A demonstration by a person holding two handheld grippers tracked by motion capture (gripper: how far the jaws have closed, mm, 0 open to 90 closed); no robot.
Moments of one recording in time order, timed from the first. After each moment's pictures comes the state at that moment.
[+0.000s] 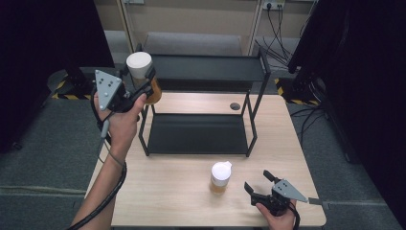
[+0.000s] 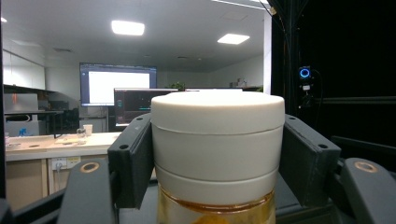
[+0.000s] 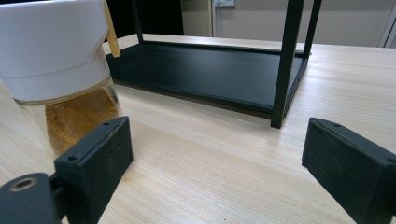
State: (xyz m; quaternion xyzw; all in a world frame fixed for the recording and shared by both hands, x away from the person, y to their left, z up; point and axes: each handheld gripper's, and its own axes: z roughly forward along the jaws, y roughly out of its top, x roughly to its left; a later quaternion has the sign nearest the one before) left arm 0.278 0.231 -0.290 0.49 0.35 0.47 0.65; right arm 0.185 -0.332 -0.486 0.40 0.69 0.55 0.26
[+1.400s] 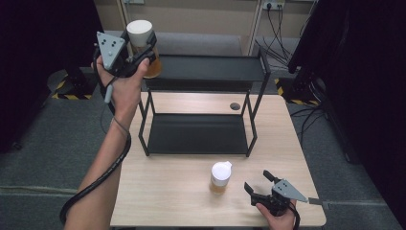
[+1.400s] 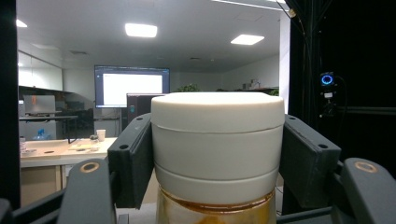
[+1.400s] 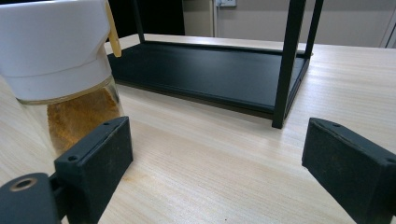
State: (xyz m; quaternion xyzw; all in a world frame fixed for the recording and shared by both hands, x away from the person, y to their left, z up) left arm 0.329 0.218 -0.240 0.48 0.37 0.48 0.63; right arm 0.186 -0.332 -0.487 0.40 0.69 0.55 0.26
